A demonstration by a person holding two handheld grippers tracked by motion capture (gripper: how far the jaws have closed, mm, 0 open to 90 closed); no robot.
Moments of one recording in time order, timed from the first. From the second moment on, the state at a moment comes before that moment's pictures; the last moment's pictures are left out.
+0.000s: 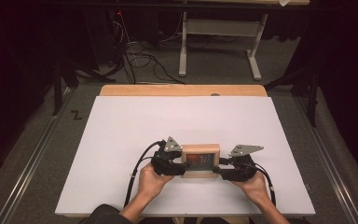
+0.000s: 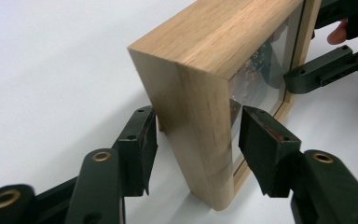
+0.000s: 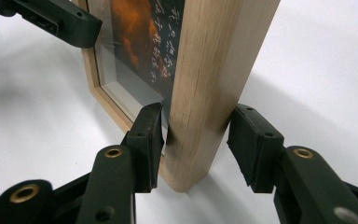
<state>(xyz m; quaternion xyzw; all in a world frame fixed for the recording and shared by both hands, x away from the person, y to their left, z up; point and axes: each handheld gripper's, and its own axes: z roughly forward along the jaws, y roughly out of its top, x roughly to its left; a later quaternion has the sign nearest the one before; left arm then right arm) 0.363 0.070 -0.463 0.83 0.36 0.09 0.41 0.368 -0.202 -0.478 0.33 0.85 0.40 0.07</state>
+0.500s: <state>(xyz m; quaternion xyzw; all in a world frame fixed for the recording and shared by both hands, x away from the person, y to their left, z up) 0.364 0.073 -0.463 0.83 0.35 0.09 0.41 0.367 -0.200 -0.476 0.34 0.85 0.39 0.06</state>
